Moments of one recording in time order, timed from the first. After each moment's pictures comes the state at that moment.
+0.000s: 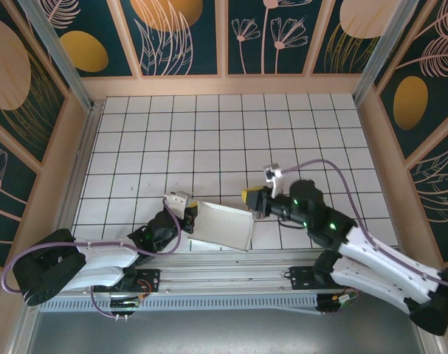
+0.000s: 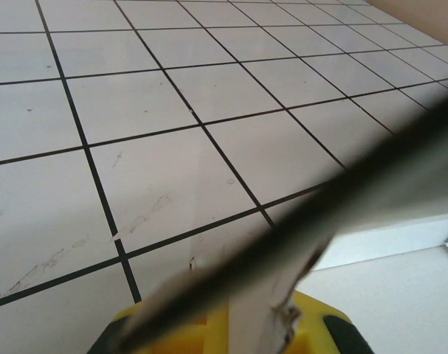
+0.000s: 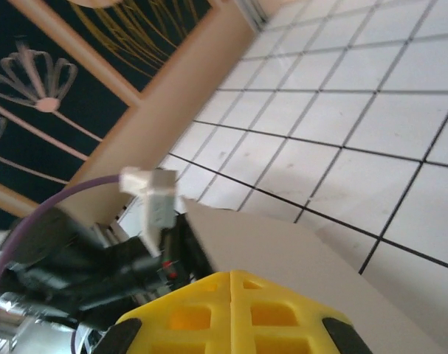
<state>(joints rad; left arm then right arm) -0.93 1.16 0.10 0.70 -0.32 -0.36 0.86 0.80 0.61 -0.14 -0.19 0.59</state>
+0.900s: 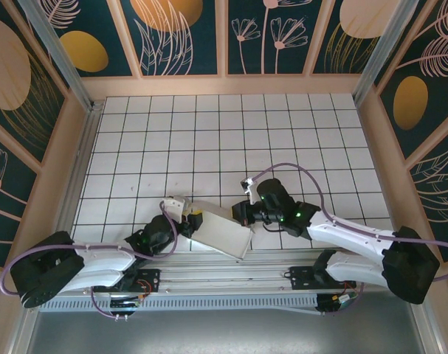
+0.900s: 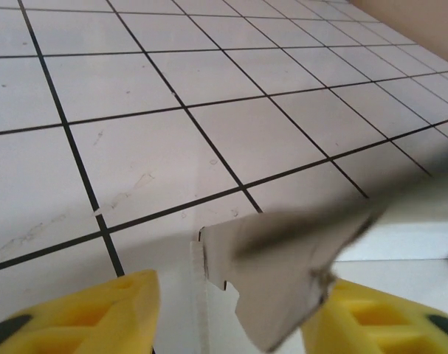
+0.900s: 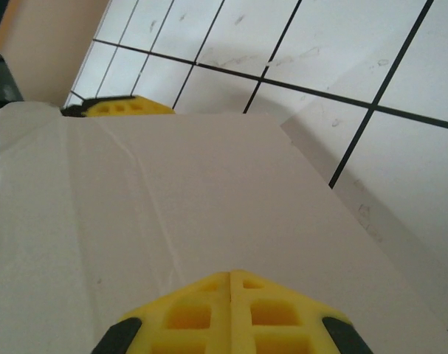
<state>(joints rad) -0.94 1.12 0.03 0.73 -0.27 -0.40 0.90 1.12 0.54 -0.05 -0.26 0.63</state>
